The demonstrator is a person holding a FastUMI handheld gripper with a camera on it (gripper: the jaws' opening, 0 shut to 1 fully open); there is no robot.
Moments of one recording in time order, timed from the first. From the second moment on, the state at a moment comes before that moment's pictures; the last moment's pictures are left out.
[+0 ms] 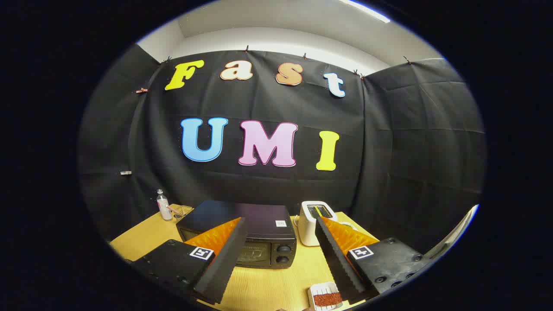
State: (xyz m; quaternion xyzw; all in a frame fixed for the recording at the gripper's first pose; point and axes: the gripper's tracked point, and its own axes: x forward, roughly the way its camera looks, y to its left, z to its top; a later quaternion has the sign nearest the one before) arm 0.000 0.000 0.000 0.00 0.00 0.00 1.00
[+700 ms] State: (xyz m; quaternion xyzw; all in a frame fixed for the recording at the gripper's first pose) arm -0.003 0.010 -0.020 0.02 0.04 0.01 1.00
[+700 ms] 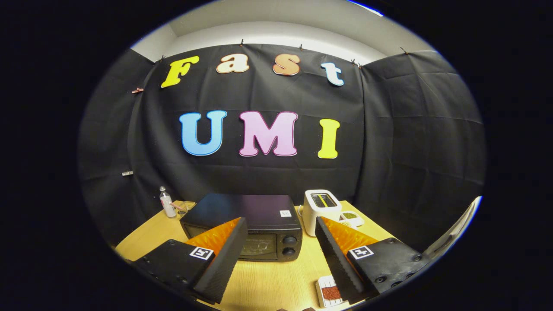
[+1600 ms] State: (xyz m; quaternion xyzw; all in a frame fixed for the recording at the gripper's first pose) arm 0.040 0.088 -0.024 0.03 0.04 0.06 1.00
